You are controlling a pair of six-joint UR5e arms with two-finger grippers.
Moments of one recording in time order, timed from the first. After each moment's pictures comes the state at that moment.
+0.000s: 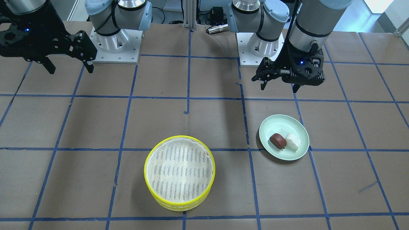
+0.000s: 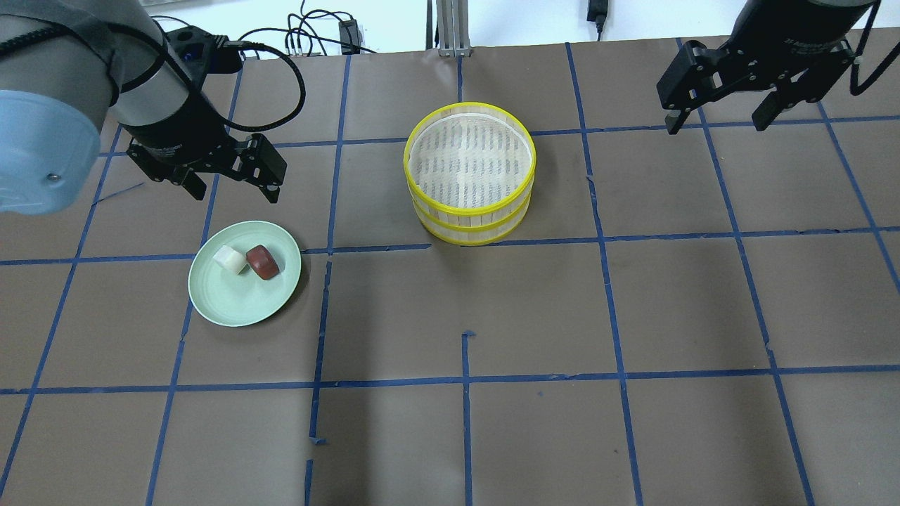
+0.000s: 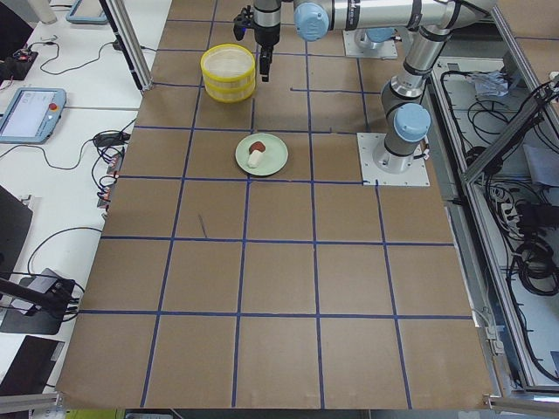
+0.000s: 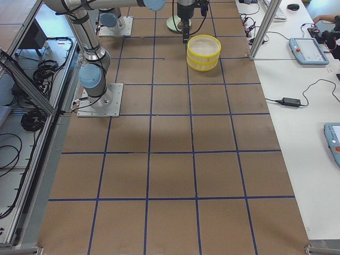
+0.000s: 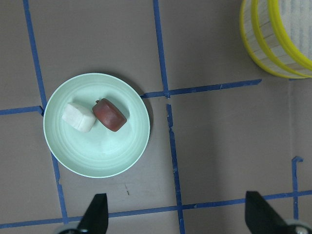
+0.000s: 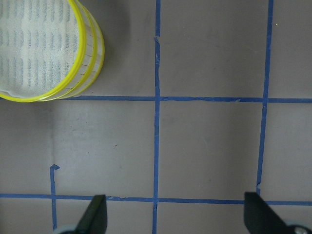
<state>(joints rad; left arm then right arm) -1.52 -1.54 -1.68 -1.48 1.58 0.13 1.48 -1.60 1.48 -1.49 -1.53 -0.11</state>
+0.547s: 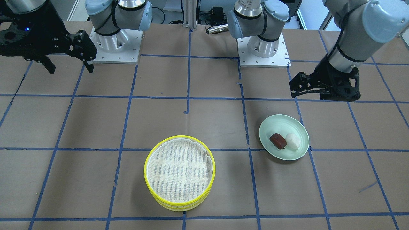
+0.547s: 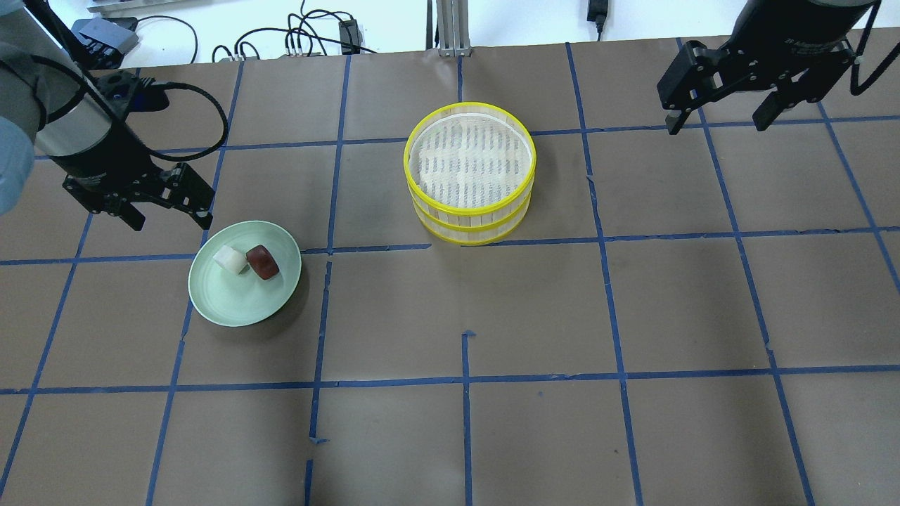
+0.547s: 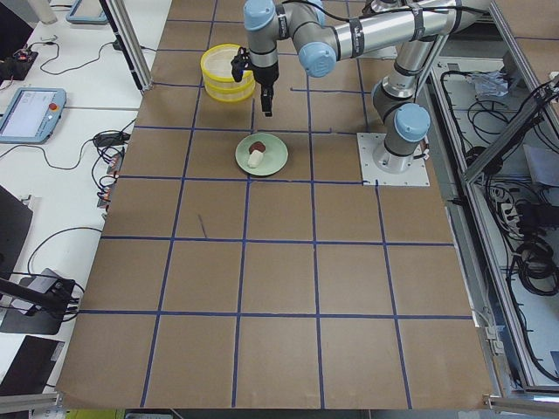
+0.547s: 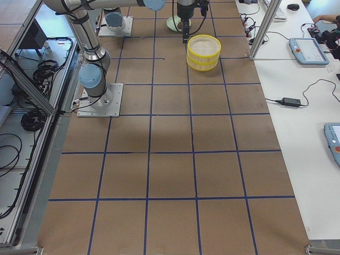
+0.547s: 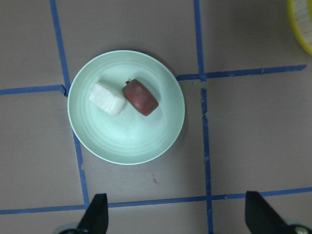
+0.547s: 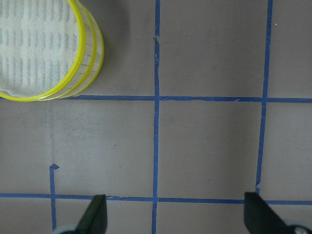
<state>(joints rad) -1.28 -1.58 -1.76 -1.48 1.58 0.31 1.48 -1.60 1.48 -1.49 -1.53 -0.11</state>
